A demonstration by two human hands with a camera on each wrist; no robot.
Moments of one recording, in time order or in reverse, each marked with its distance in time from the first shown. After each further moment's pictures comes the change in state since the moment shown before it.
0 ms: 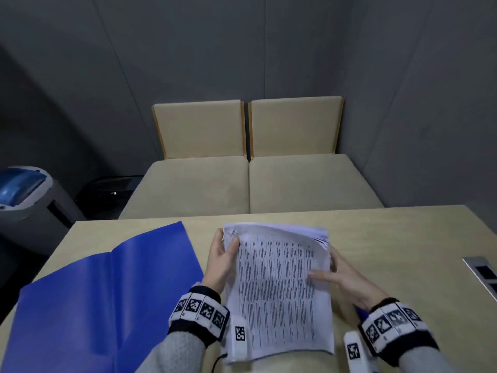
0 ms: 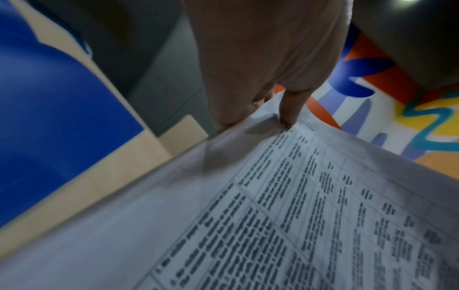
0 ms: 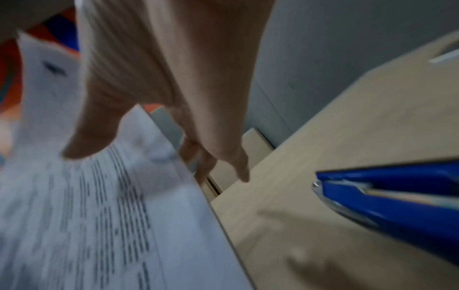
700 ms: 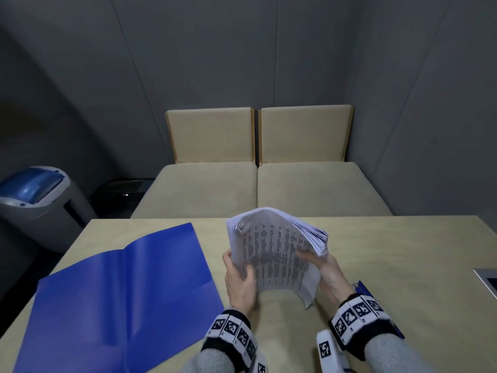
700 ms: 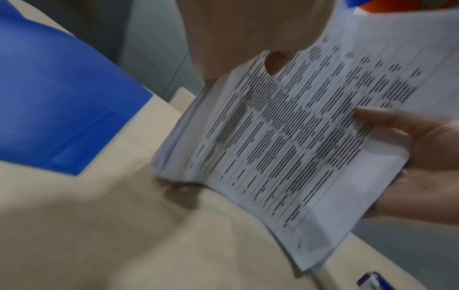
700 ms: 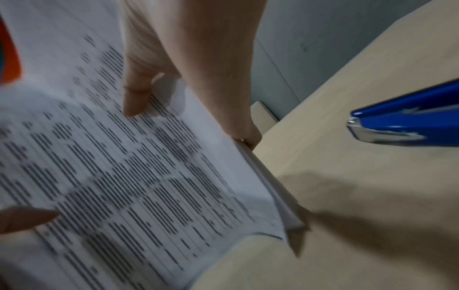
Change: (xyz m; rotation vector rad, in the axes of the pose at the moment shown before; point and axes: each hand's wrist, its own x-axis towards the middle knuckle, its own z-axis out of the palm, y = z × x) left_hand -0.046 -0.025 0.031 0.320 0.309 0.181; right_hand 0.008 -0.024 0.061 0.372 0.170 -0.085
